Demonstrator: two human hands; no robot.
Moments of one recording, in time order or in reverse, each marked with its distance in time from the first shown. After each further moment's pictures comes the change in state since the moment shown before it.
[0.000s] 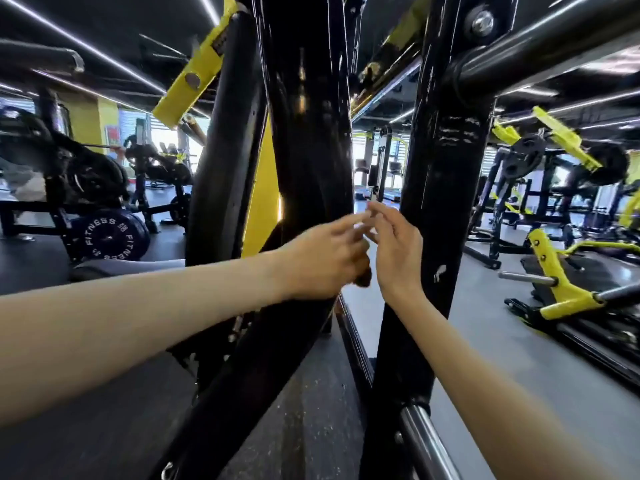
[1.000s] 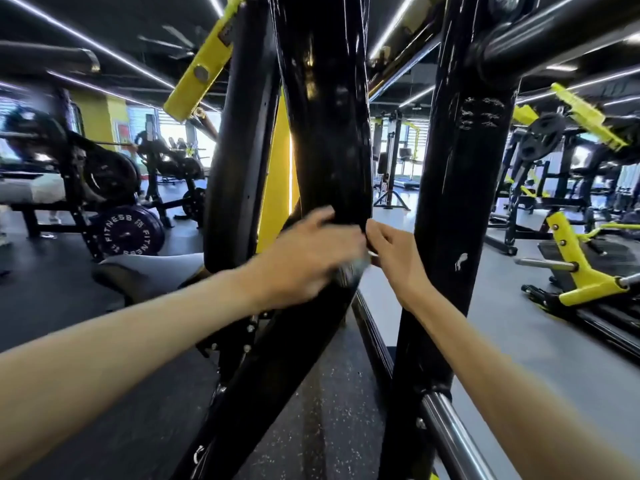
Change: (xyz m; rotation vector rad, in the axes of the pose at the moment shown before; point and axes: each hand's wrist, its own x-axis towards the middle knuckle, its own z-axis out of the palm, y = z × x) left_hand -0.054 0.001 0.006 -0.677 0.399 -0.236; right_hand -0.013 0.011 0.010 -0.150 -0.257 0.208
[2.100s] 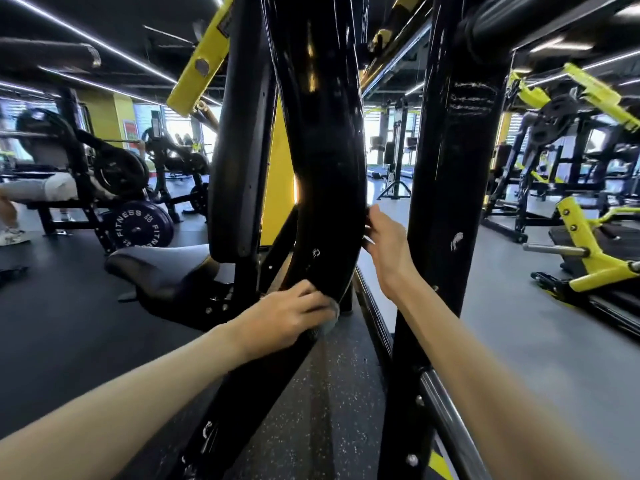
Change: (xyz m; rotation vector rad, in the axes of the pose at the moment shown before) left_hand -0.080 0.044 0.046 -0.074 -0.167 0.002; right_hand -0.002 0.018 0.005 0.331 -0.013 0.088
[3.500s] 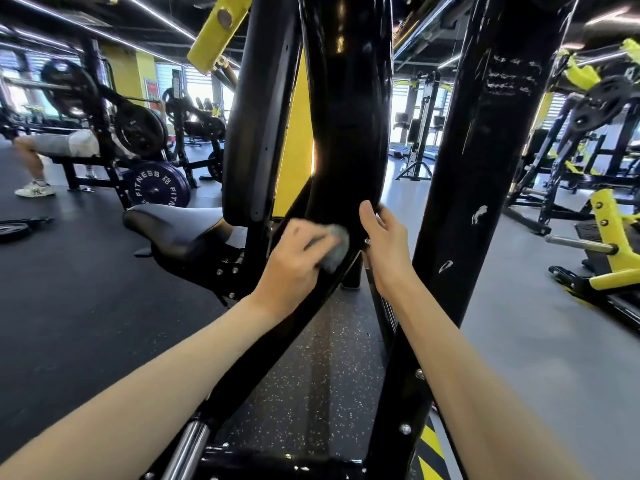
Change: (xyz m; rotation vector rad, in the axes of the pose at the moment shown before) left_hand 0.013 0.019 0.021 -0.018 0.458 -0.468; right_hand -0.019 0.046 0.009 -0.014 -0.019 0.038
